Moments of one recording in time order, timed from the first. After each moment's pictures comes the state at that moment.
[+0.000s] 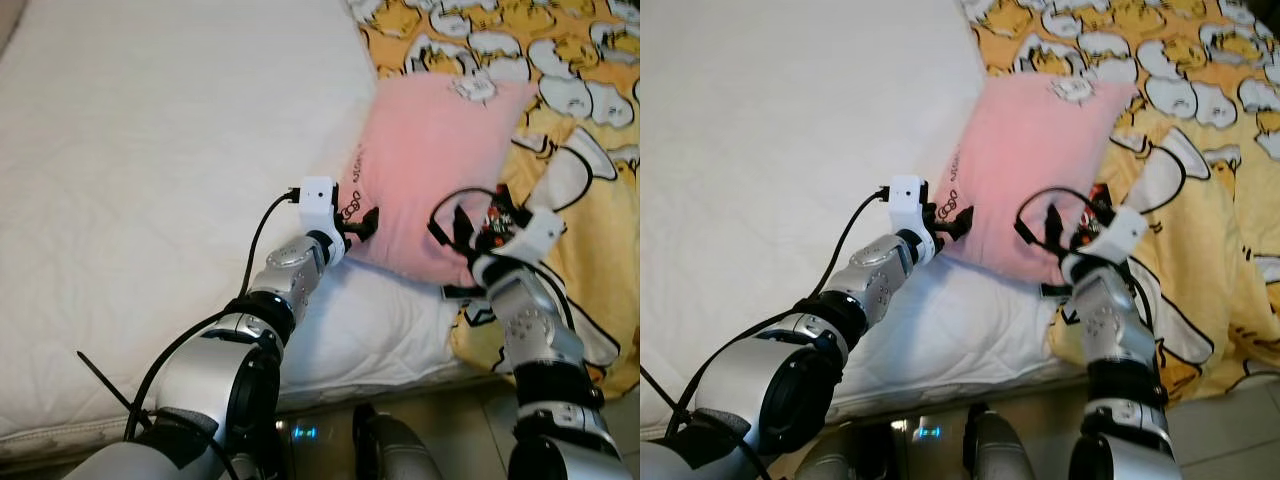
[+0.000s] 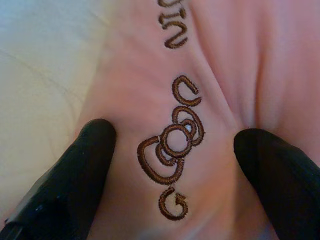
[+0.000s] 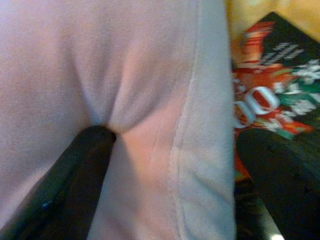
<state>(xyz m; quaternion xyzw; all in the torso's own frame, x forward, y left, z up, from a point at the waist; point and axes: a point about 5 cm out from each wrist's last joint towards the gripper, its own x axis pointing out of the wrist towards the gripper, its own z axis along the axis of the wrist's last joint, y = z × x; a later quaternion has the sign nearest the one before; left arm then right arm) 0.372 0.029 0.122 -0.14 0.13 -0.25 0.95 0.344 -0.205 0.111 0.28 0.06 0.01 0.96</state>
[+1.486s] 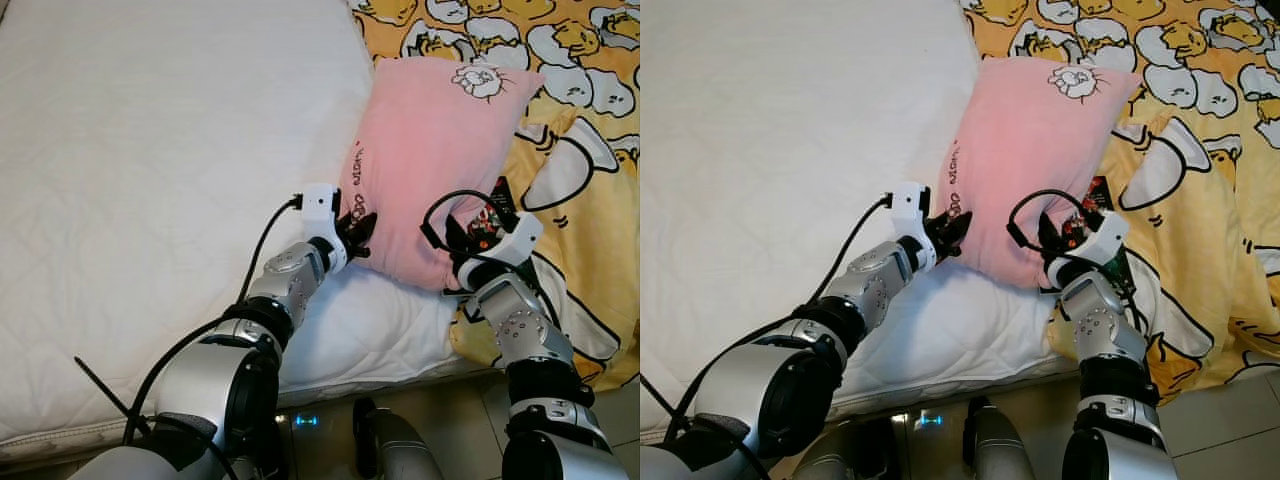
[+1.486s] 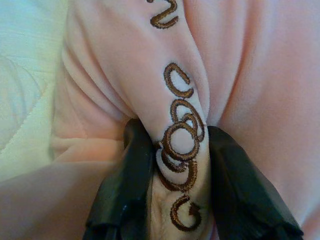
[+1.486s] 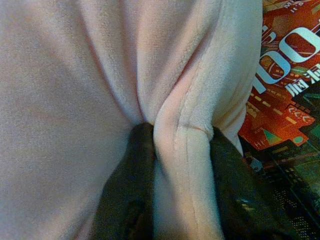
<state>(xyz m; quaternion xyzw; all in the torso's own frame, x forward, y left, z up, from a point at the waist) 0.365 0.027 0.115 -0.18 0.14 -0.31 0.93 0.342 -0.192 0.098 0.33 0.08 0.05 0.94</state>
